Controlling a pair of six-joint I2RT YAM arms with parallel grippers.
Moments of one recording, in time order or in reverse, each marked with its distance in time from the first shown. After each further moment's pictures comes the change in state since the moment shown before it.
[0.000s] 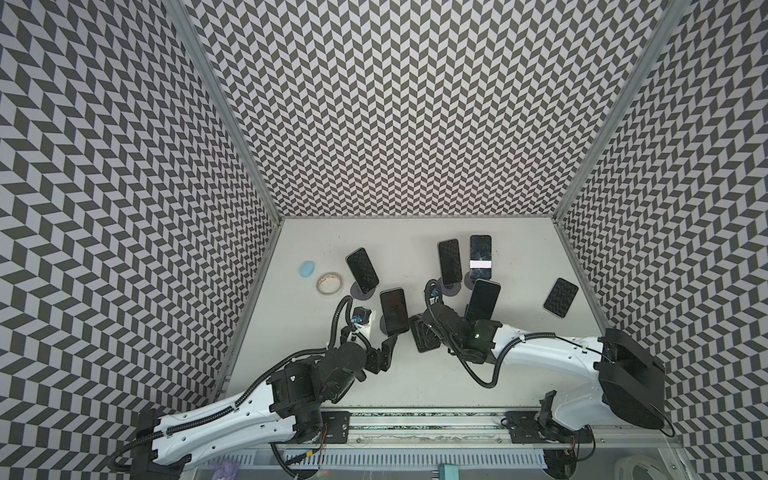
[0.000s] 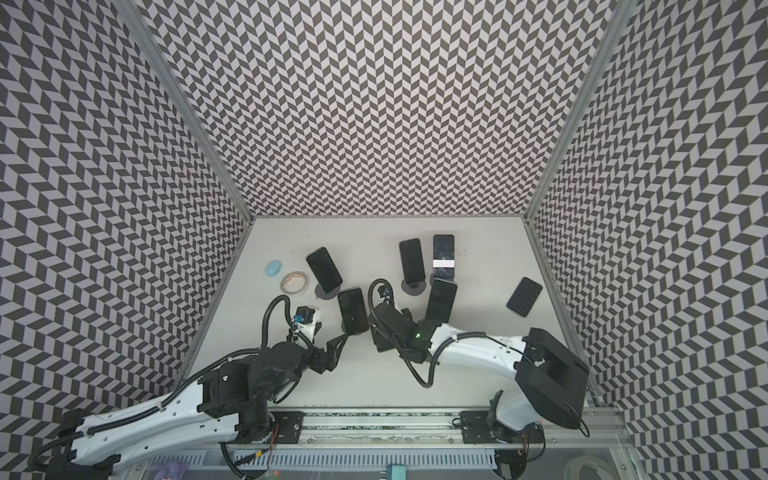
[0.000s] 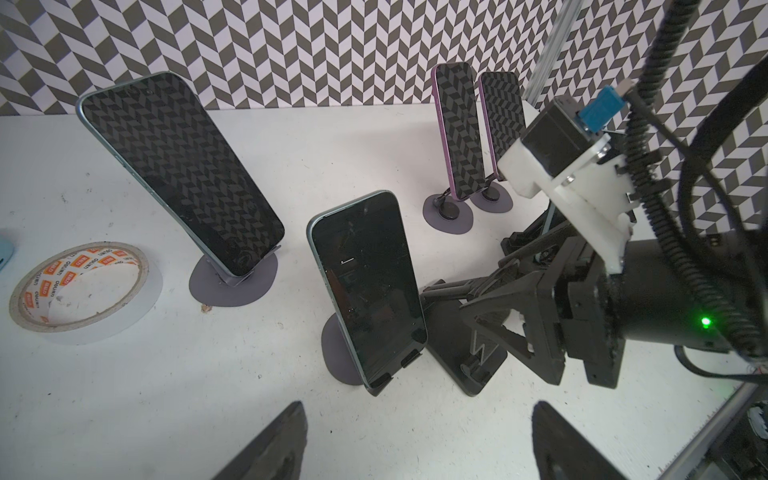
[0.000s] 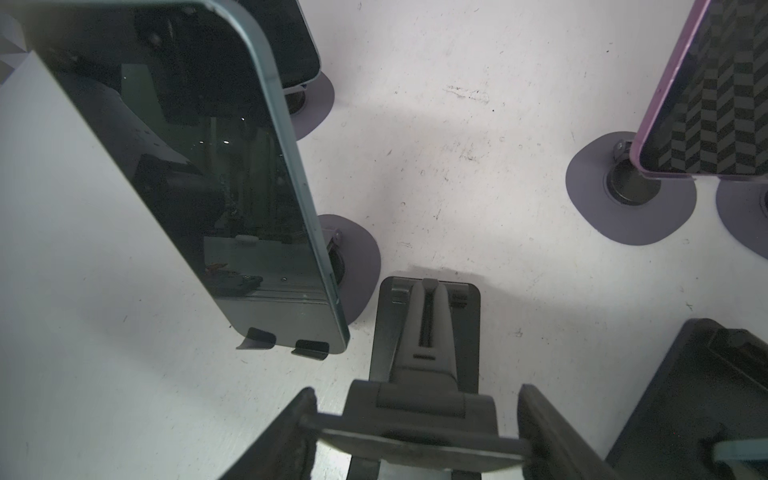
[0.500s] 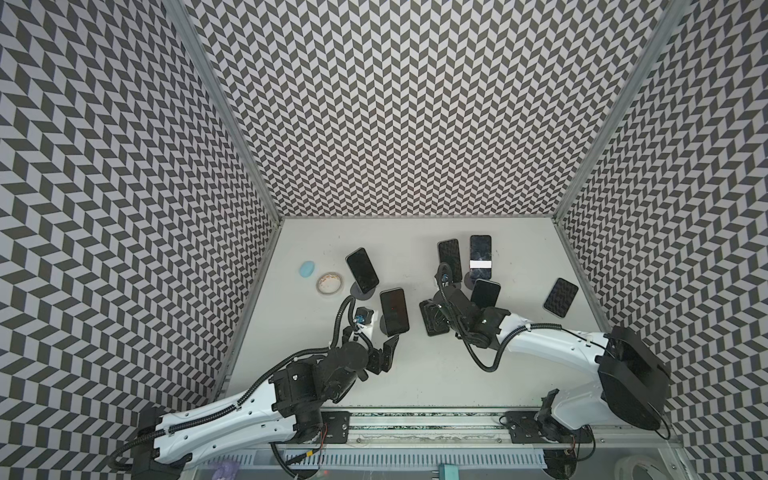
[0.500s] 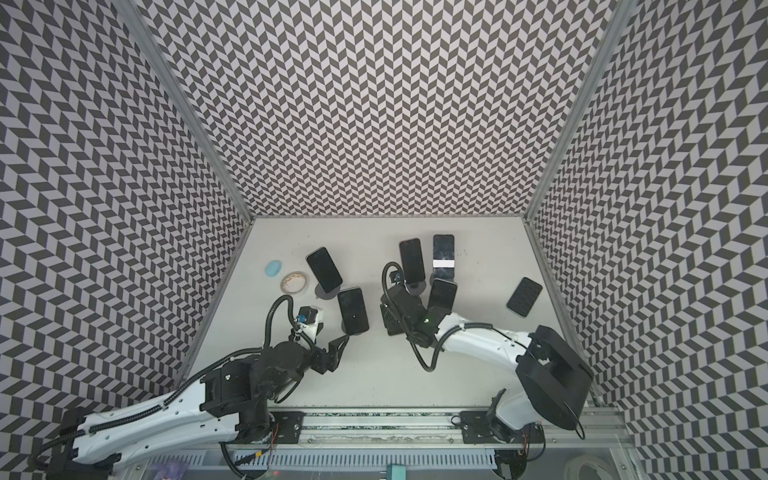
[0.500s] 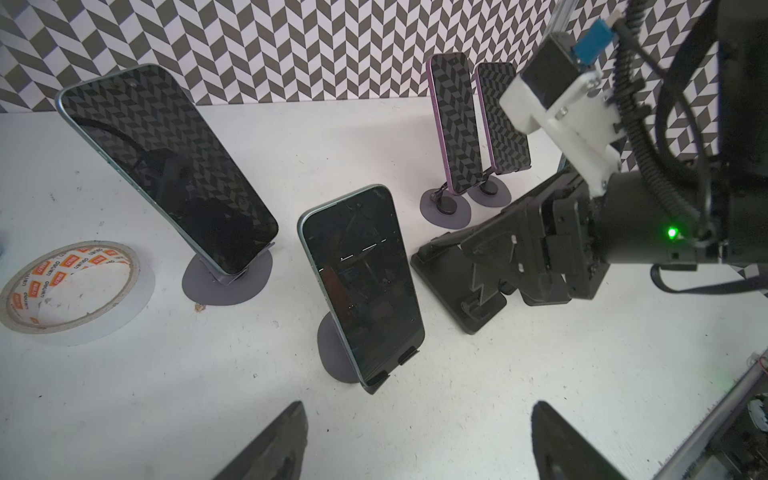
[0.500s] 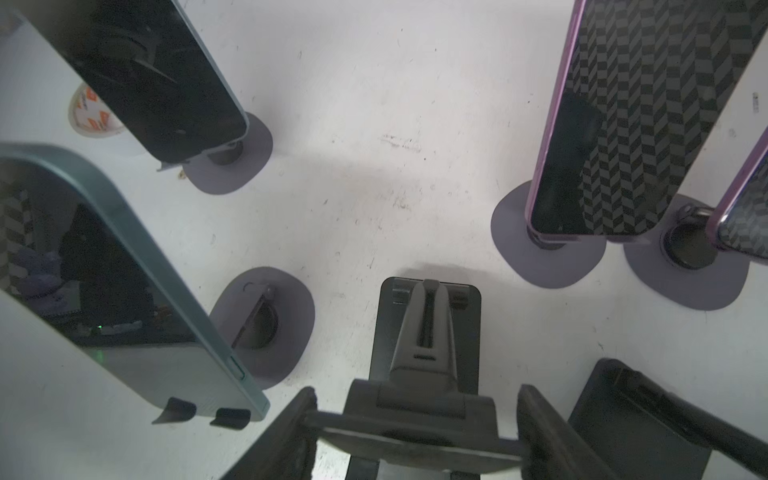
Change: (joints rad) left arm 0.000 0.031 0.000 0.010 0.017 0.005; right arm -0.143 0.003 0.028 0.029 -0.027 -0.124
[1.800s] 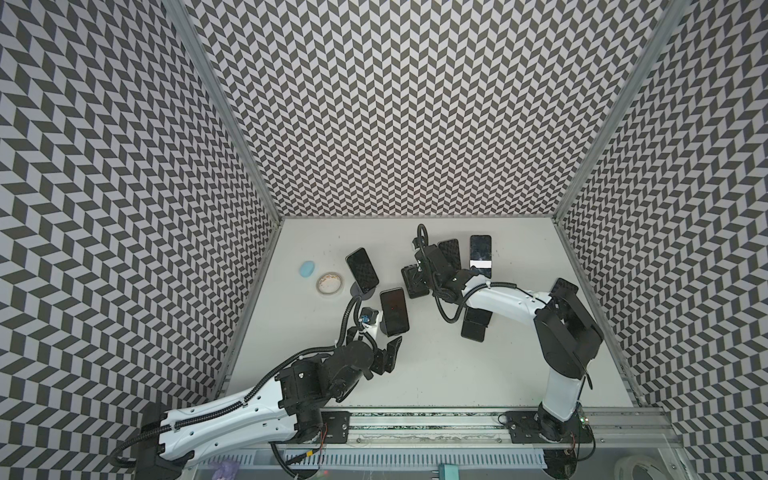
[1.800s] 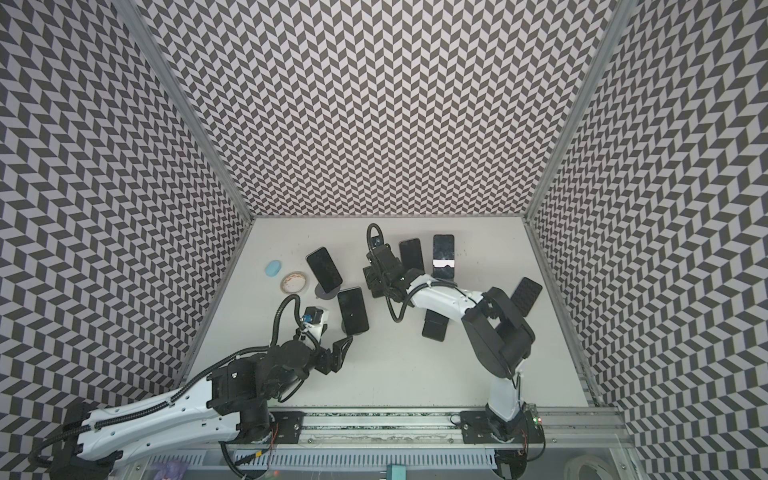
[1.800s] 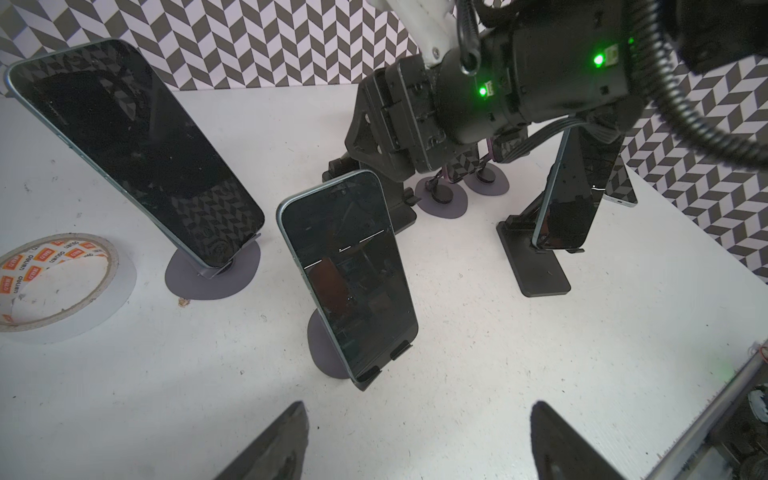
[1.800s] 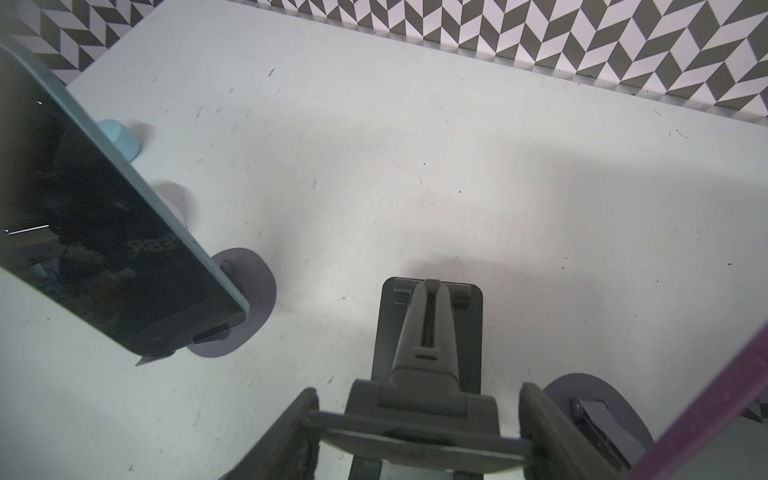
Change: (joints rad) left arm 0.000 0.030 0.000 0.021 0.016 -0.013; right arm -0.141 0.405 0.442 0.061 -0.092 -0.184
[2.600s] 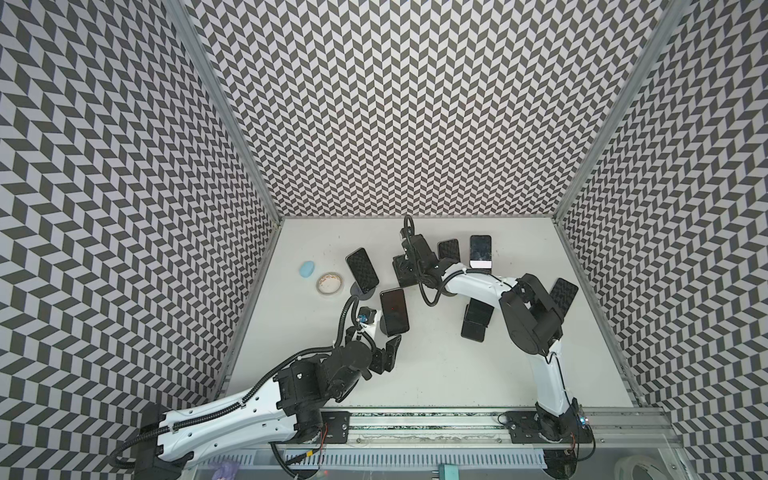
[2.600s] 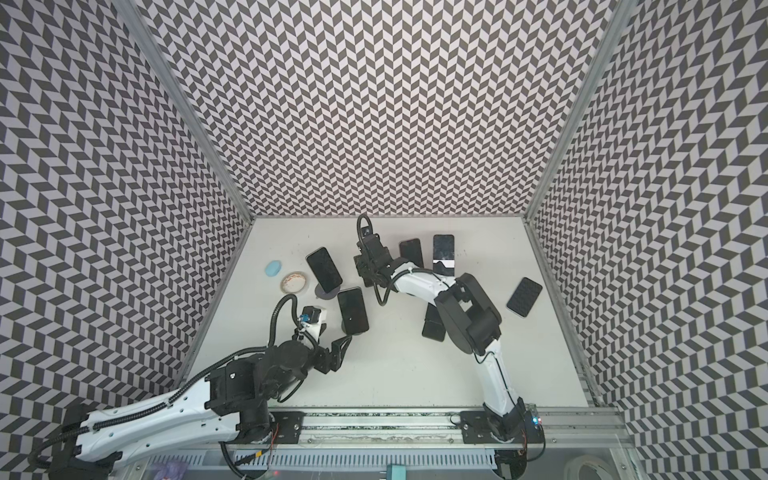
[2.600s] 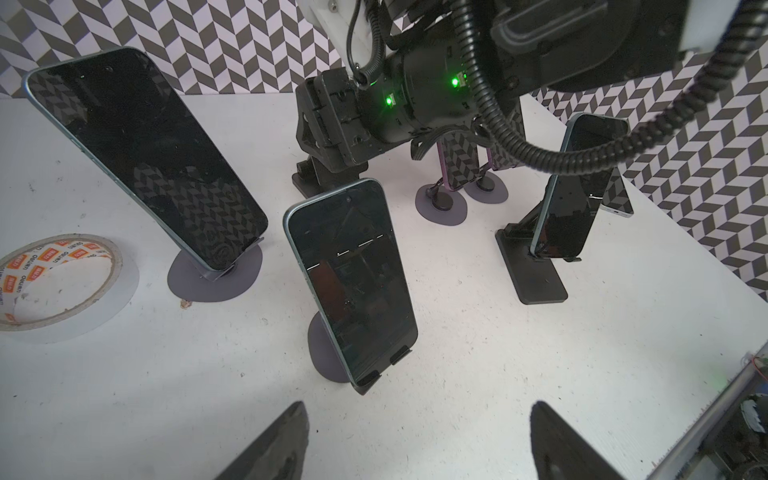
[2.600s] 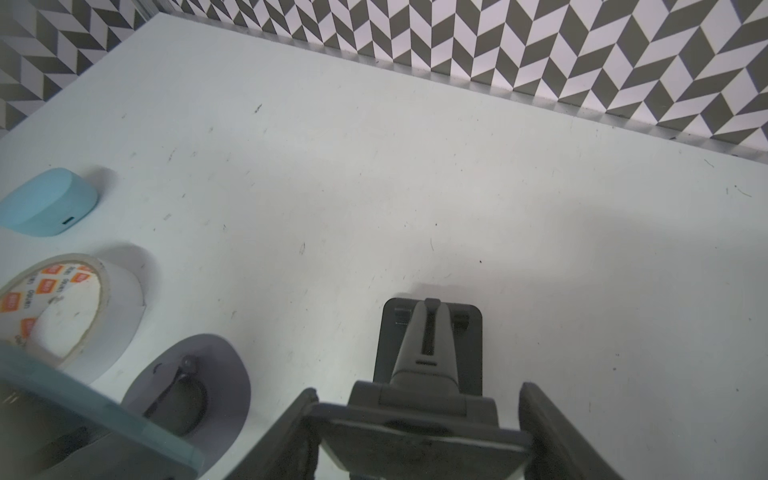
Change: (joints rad) left arm 0.000 -0.017 0.000 0.003 -0.009 -0.008; right arm -0.032 0.268 0.285 0.028 -0.010 -0.035
